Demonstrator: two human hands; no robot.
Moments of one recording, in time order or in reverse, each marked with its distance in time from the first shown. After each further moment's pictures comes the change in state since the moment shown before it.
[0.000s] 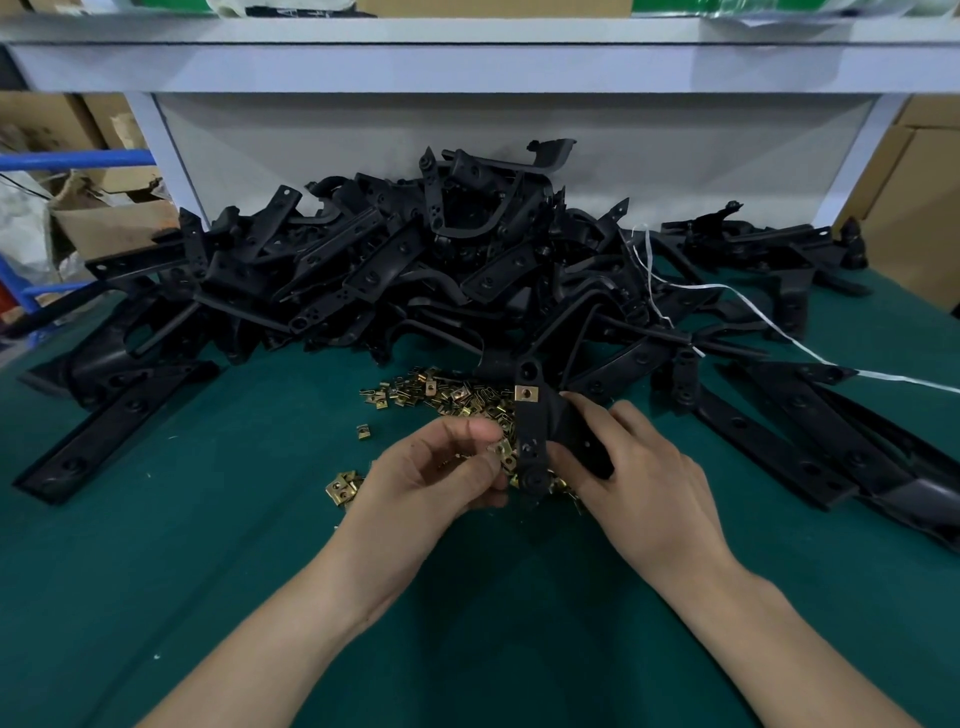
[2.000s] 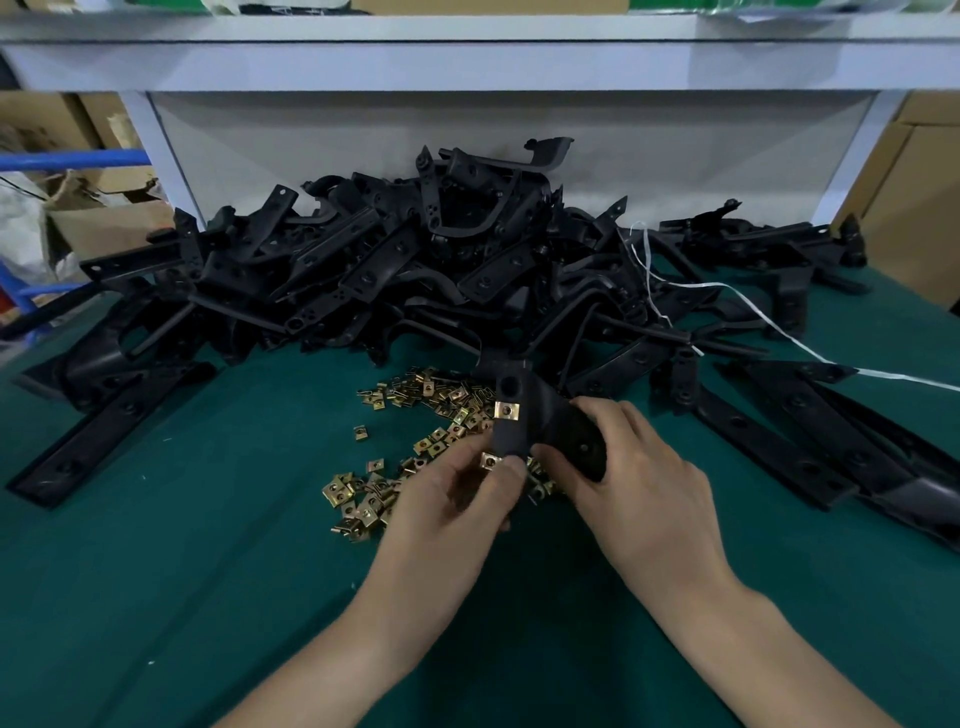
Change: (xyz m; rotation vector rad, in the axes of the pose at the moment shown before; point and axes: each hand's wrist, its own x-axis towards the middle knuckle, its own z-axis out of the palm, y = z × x) left_hand -0.015 -0.008 0.023 0.313 0.053 0.100; right_hand -0.007 -0.018 -0.003 -0.005 0.125 0.034
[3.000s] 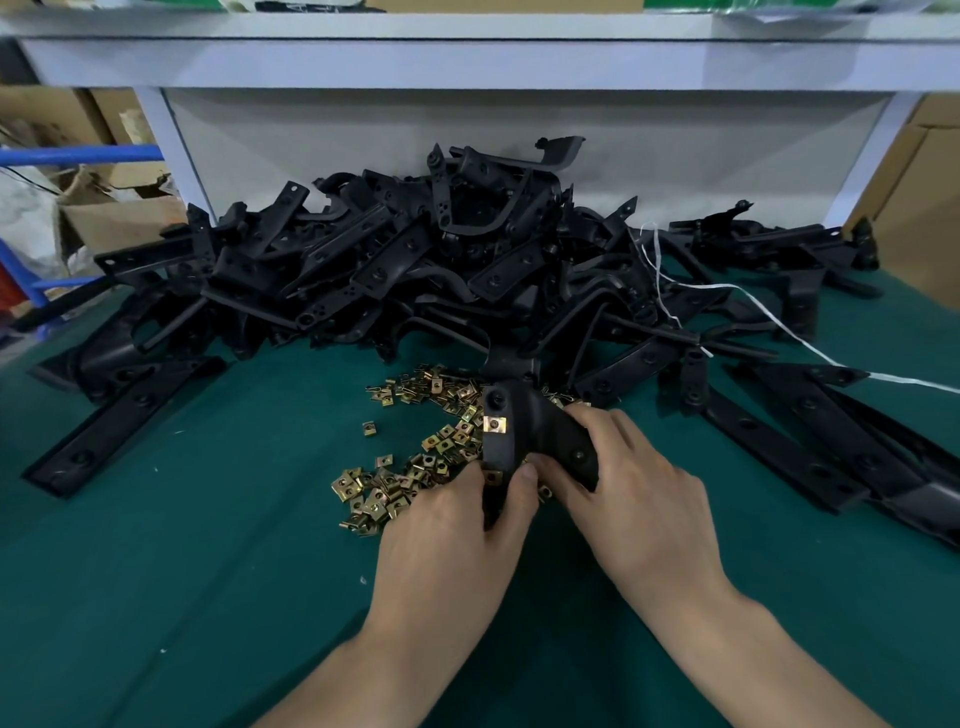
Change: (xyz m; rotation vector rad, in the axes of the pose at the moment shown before) left_hand -0.003 -0.015 0.006 0.821 0.245 0.142; right_hand -0.006 -0.007 0.004 -0.031 -0.021 -0.044
